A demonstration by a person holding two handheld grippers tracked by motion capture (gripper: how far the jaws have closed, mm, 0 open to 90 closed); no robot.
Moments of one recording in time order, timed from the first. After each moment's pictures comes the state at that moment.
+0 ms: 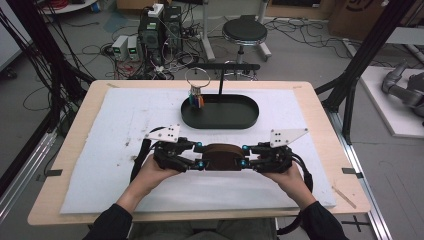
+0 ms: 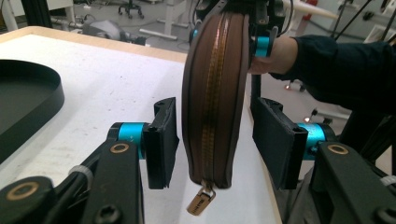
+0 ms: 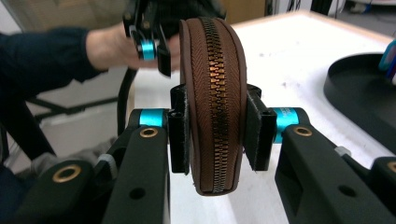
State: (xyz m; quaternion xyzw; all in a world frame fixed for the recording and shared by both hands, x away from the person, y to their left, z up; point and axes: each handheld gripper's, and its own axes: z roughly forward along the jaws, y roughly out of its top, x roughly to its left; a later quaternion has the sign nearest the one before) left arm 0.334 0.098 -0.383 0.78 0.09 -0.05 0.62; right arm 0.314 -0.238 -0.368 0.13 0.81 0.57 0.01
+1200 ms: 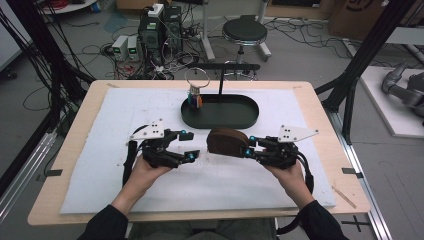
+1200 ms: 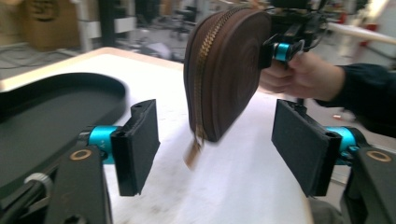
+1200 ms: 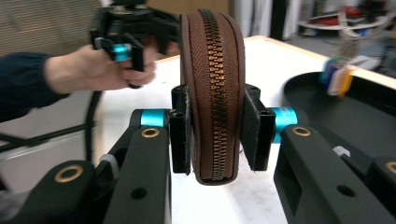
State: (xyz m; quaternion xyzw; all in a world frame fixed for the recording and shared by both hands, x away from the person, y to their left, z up) left arm 0.327 0.127 -0.375 0.75 0.17 0.05 0.64; right arm 0.317 -0.250 -0.366 0.19 0.77 0.60 0.08
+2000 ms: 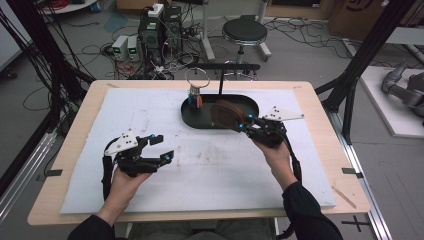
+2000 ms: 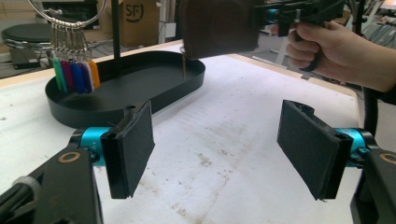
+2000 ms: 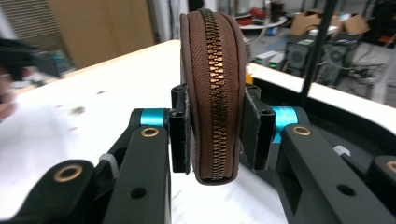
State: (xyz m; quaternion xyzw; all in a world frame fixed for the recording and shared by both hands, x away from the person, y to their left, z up) left arm 0.306 0.185 -0.403 0.73 0.26 0.15 0.62; right arm 0.375 -0.227 -0.372 0.29 0.75 0.57 0.18
